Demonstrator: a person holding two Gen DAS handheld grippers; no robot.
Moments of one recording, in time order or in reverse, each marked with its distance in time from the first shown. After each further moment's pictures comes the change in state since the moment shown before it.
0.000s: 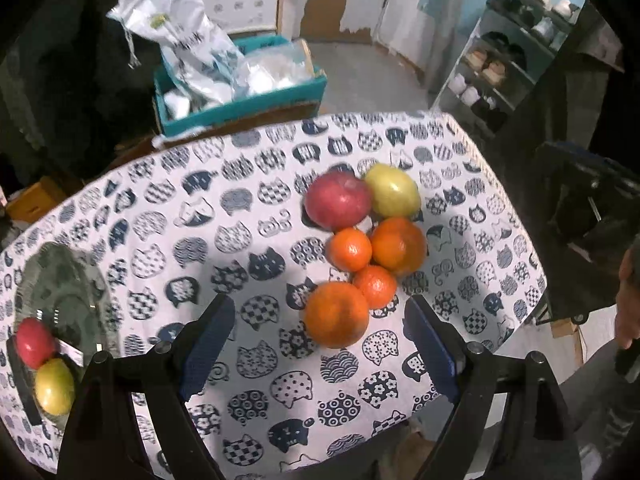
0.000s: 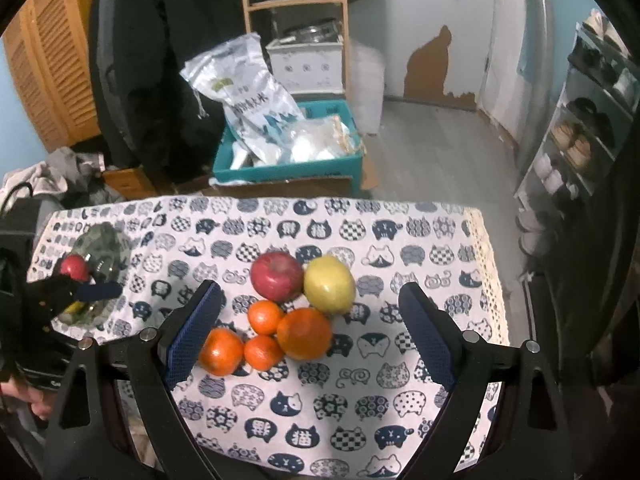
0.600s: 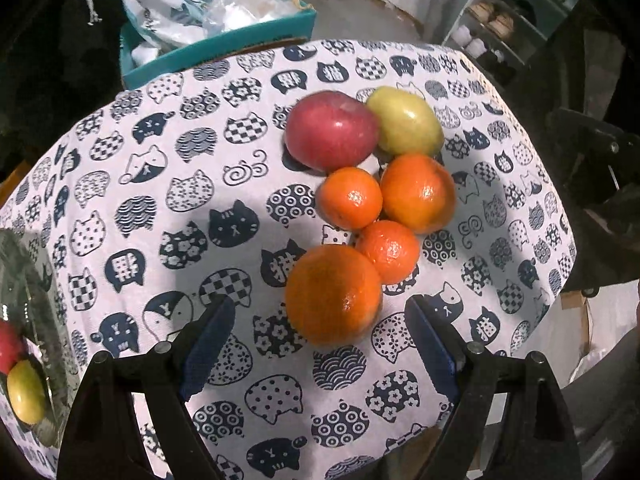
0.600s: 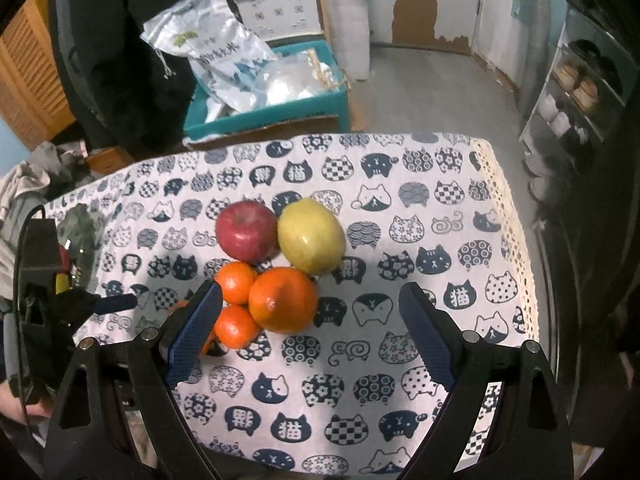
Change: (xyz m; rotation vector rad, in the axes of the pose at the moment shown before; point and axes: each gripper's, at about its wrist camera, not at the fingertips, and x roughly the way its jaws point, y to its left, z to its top) left arm 0.080 -0.010 -0.017 0.042 0.152 -0.001; right arm 0.060 -0.028 -0.025 0.081 0.153 0.008
